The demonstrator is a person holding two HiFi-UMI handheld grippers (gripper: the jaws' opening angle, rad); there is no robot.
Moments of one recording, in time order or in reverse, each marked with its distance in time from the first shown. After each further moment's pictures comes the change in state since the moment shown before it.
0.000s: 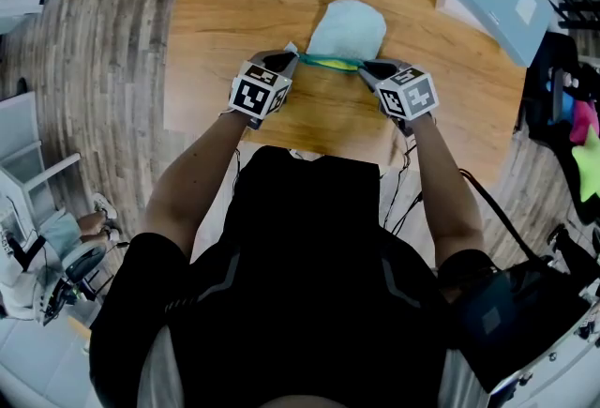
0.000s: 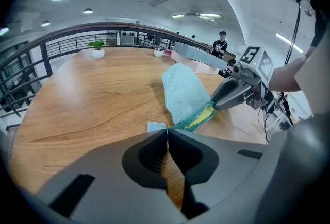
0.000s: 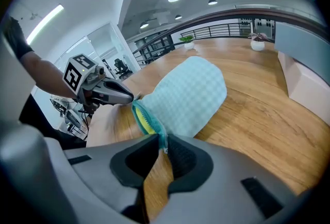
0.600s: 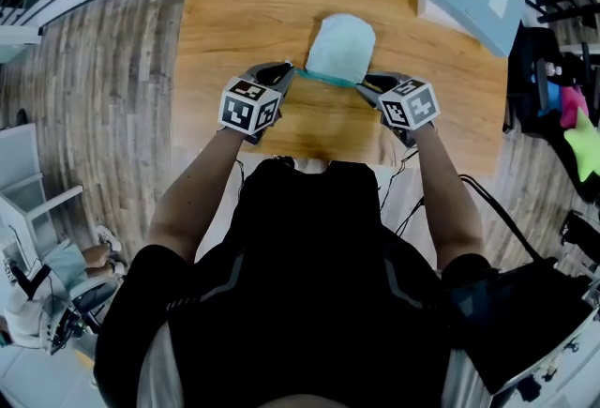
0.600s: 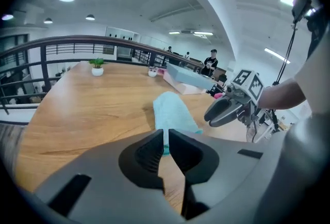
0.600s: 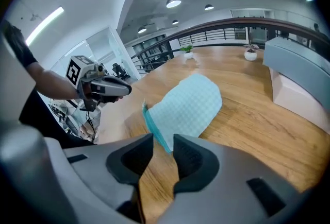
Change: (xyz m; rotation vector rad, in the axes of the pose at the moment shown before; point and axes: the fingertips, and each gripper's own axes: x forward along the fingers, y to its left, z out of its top) left arm -0.056 -0.014 0.038 -0.011 -0.163 -0.093; right arm -0.038 0.026 0.006 0.028 -0.040 -0.027
